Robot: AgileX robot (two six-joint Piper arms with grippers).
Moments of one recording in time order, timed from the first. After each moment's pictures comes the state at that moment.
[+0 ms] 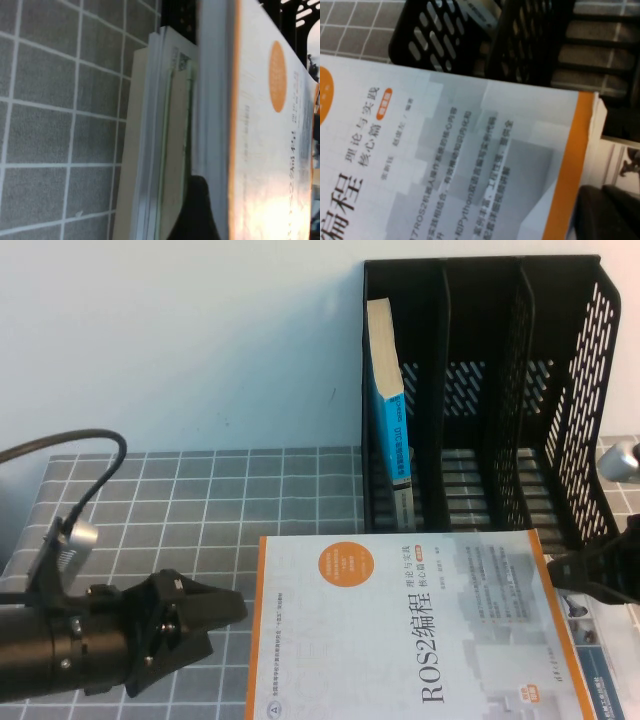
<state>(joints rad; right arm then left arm) 0.11 1.48 -0.74 1.08 0.55 -0.94 -0.05 1.24 -0.54 -1.42 0.78 0.68</state>
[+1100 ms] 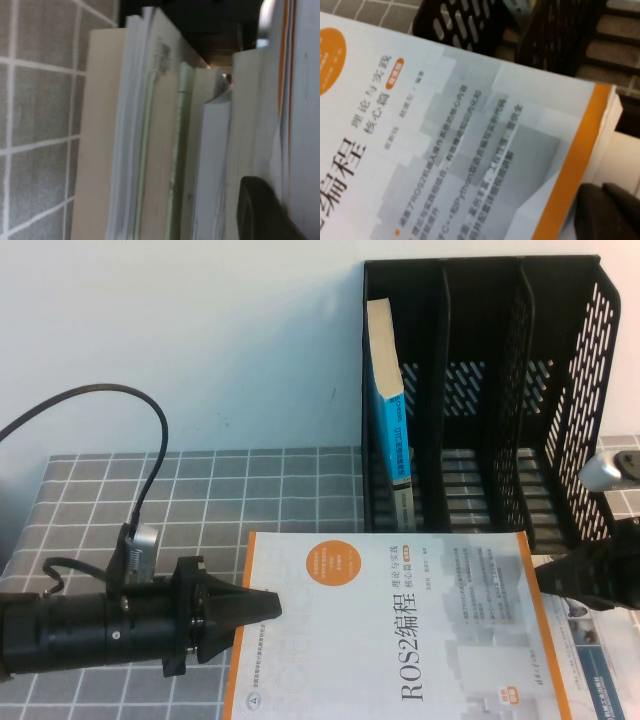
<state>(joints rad) 0.13 1.50 -0.75 1.10 0.58 -1.05 -0.01 1.79 -0.66 -1.68 1.18 1.06</state>
